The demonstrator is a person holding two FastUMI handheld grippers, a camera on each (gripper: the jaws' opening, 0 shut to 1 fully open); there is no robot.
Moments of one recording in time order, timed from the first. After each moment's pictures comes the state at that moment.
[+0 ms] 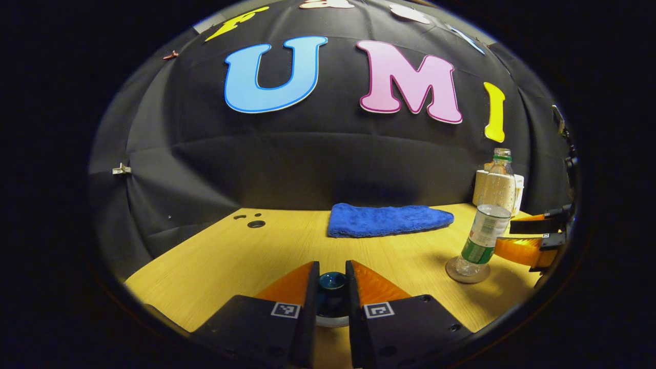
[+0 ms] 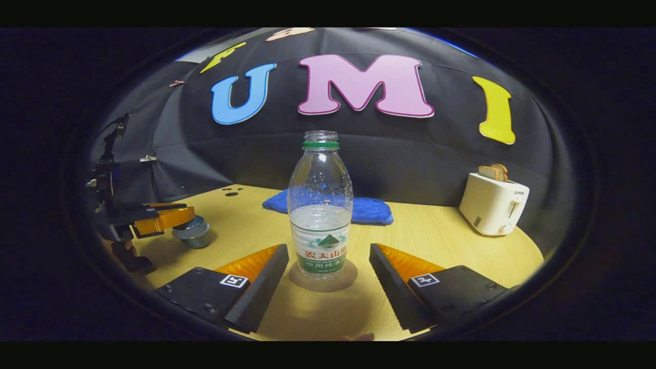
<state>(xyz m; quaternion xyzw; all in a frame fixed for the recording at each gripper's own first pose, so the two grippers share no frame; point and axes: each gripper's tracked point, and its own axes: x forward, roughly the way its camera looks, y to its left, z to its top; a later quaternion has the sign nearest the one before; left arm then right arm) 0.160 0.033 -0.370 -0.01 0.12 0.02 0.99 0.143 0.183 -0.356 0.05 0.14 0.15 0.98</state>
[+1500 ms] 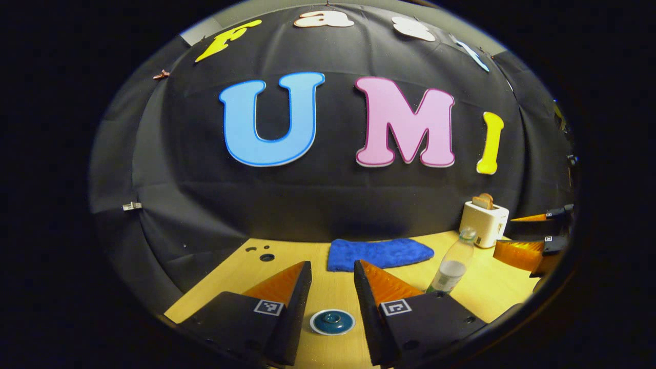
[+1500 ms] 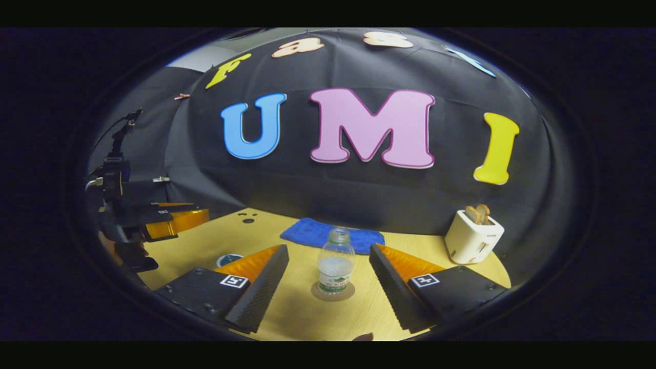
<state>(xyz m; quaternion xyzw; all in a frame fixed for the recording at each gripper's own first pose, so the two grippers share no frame) 0.119 0.031 -0.190 -0.01 0.09 0.01 1.00 0.098 0.172 -0.181 0.04 0.10 0.16 0.98</state>
